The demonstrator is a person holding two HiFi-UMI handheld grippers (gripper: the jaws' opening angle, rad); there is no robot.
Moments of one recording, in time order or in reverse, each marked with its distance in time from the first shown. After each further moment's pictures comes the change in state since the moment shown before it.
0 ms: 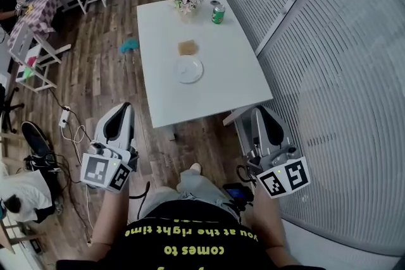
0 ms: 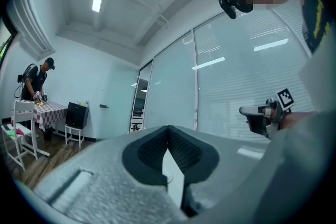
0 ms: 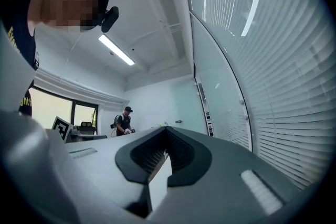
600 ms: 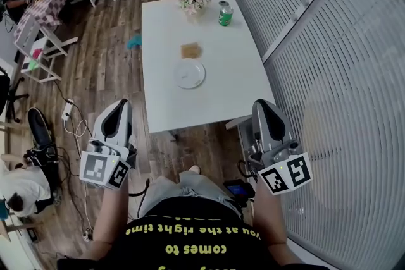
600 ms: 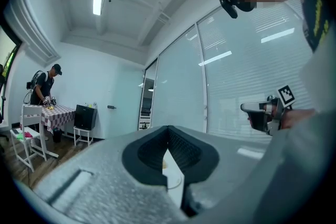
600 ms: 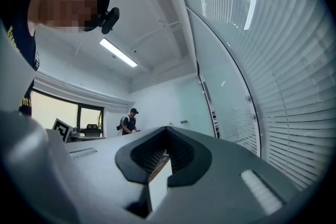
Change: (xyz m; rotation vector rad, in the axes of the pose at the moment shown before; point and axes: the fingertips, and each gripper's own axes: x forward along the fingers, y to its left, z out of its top) left arm 0.046 0.006 -0.014 0.027 0.012 0.097; right arm 0.046 -0.052 -0.009 0.023 -0.005 0.082
